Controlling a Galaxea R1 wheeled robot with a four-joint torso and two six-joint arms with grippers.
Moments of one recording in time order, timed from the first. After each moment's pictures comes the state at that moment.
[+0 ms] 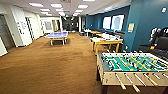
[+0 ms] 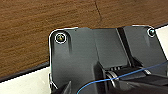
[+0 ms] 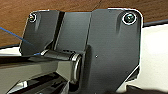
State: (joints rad) left arm 1.49 3.04 -2.80 0.02 -0.10 0.03; right arm -1.53 3.05 -2.76 -0.16 0.01 0.02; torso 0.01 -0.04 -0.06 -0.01
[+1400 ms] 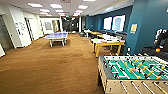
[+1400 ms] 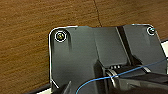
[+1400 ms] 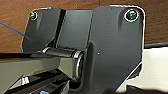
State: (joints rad) left arm 1.49 3.04 -2.80 0.02 -0.10 0.03; right arm -1.54 3.06 -2.76 -0.16 0.01 0.02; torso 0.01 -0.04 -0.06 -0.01
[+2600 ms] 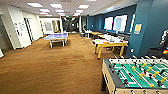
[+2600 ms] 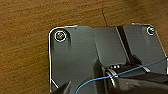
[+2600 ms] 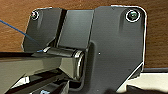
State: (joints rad) left arm 1.49 3.04 -2.80 0.02 -0.10 0.03; right arm -1.54 3.06 -2.76 -0.16 0.01 0.01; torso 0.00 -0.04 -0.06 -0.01
